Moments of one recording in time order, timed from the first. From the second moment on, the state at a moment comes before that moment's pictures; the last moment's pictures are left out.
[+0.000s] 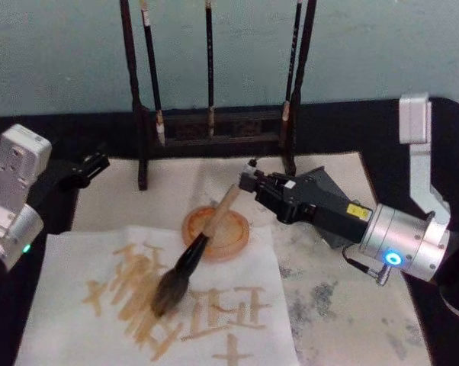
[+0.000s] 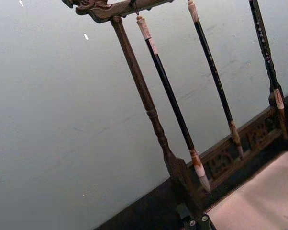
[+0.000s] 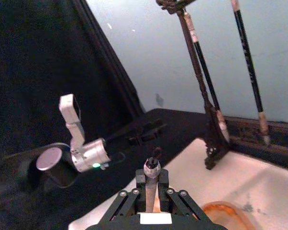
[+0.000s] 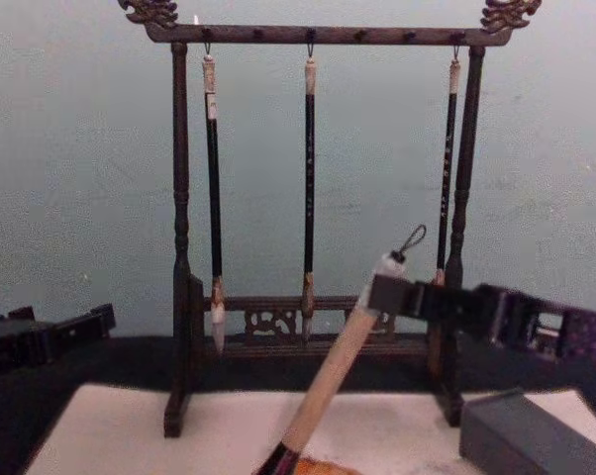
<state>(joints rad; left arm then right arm) -0.20 0.60 0.45 -1.41 -0.25 -0.12 0.03 0.24 0.66 -0.62 -1.67 1.05 0.12 0.50</state>
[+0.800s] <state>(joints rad) -0.20 0.60 0.45 -1.41 -0.25 -0.12 0.03 0.11 0.71 -0.48 -1.67 1.09 0.07 0.53</state>
